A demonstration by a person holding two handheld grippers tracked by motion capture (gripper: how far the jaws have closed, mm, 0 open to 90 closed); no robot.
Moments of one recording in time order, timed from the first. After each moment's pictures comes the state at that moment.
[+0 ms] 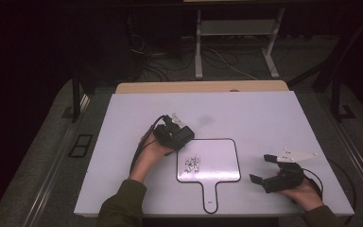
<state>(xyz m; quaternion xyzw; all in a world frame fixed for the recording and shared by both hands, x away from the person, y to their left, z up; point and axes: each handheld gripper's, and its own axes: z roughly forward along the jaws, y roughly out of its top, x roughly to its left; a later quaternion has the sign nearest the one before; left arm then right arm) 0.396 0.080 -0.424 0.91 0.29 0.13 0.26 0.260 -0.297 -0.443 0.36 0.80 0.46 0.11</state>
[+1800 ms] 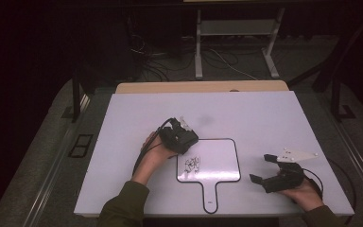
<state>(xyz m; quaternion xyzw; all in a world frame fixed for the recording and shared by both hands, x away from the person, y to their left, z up) 0.385 0.062 -0.423 0.93 0.26 0.14 0.24 0.260 -0.298 -0.442 0.36 0.80 0.46 0.11</state>
